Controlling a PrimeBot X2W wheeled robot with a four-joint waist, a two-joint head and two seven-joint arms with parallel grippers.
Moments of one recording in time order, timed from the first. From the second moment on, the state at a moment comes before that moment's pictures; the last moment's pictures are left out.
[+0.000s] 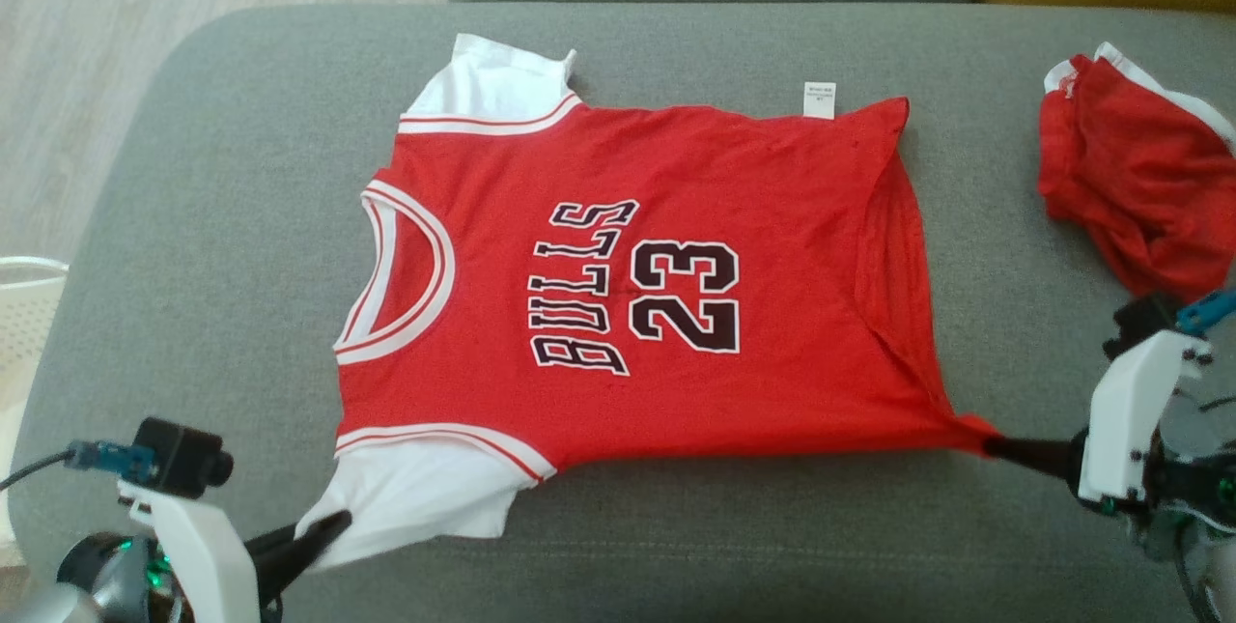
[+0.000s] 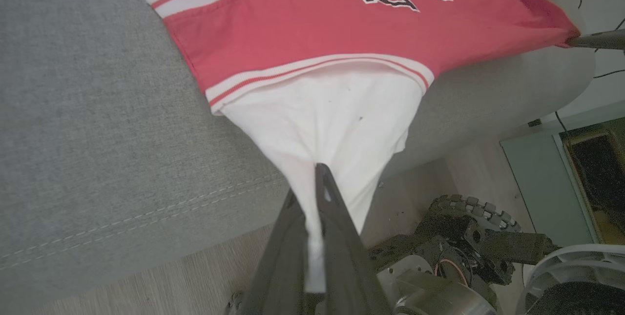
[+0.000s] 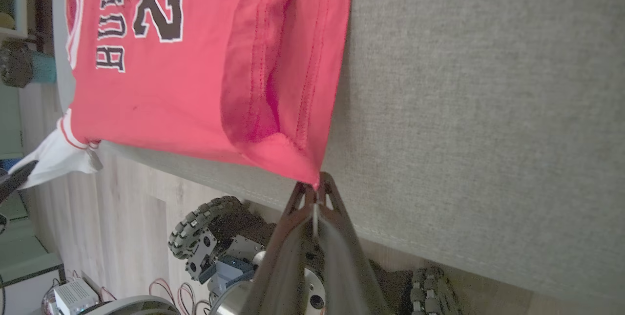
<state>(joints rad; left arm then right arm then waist) -0.09 0.83 -0.70 0.02 -1.09 -0.13 0.30 -0.22 -0.44 0.16 0.39 0.87 0.12 1.17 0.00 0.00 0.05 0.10</state>
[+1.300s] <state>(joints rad) -0.64 0.69 -0.73 0.33 -0.98 -0.13 0.38 -0.58 -0.31 0.14 0.46 0.63 0.12 1.04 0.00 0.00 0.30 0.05</state>
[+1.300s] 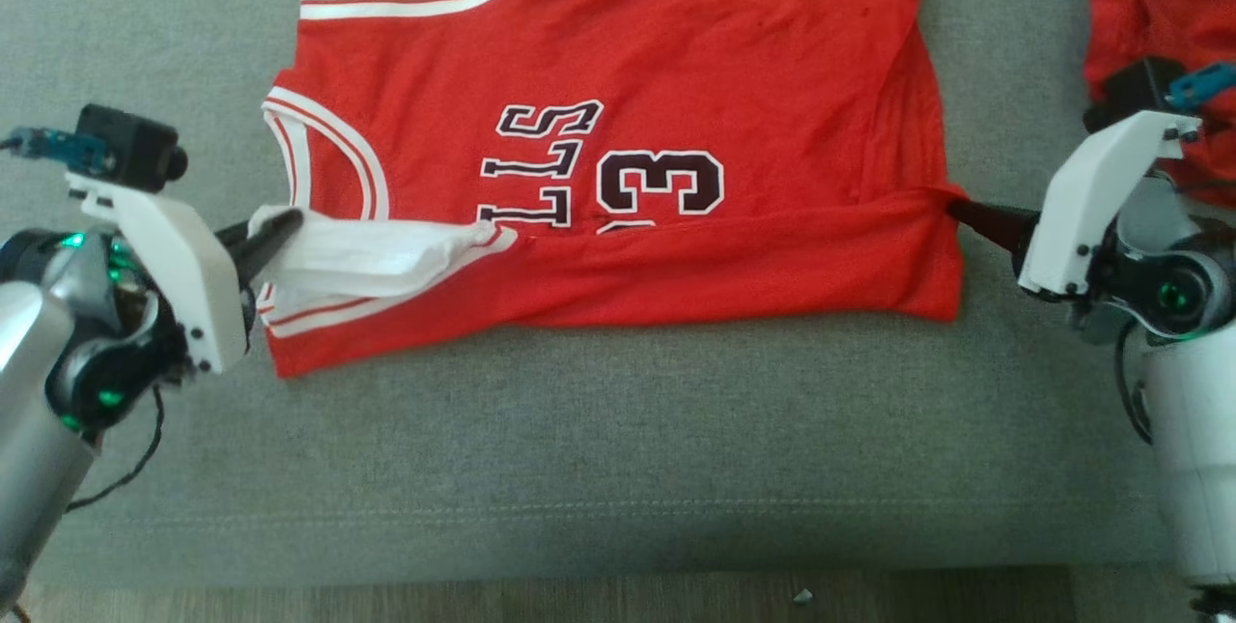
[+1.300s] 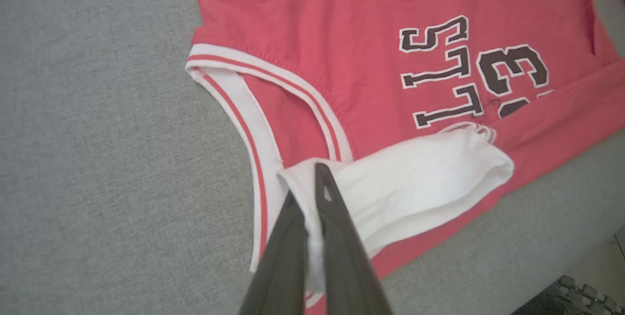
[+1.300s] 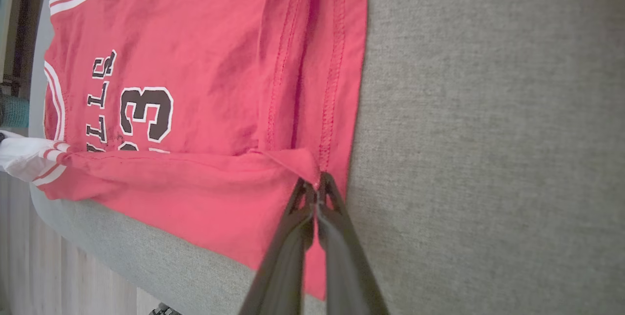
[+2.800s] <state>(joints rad) -0.22 0.26 -0.37 0.17 -0.67 0.19 -0.25 -0.26 -0.25 0.19 0.32 0.42 0.12 -0.14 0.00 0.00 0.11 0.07</state>
